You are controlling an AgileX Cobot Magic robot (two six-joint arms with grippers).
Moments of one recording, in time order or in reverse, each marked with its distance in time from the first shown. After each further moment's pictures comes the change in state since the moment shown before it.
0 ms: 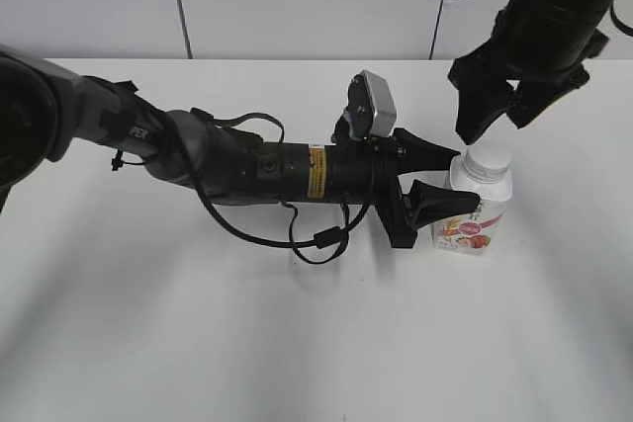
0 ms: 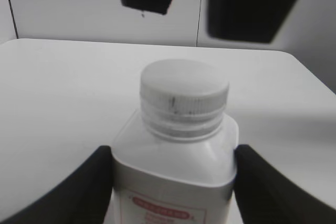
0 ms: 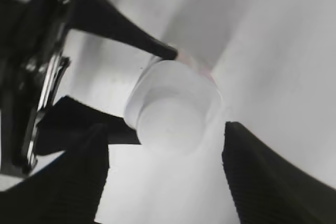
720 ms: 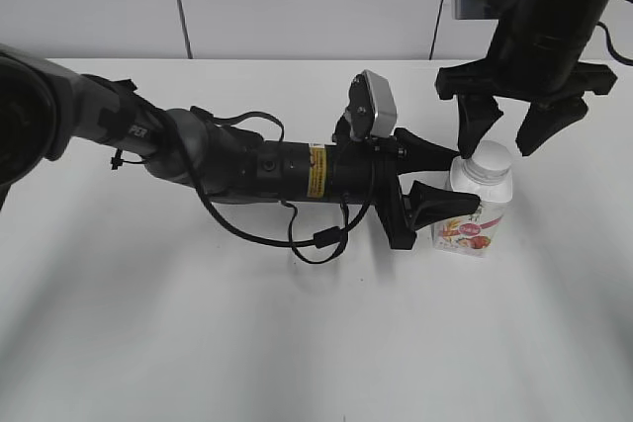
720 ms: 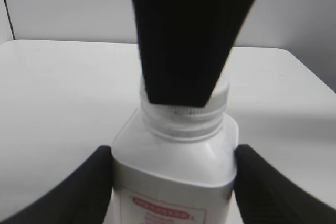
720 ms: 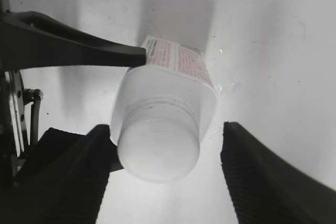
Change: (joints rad) left arm 0.000 -0.003 -0.002 0.015 0.000 0.000; right arm 0.000 0.064 0.000 -0.043 0.011 0.377
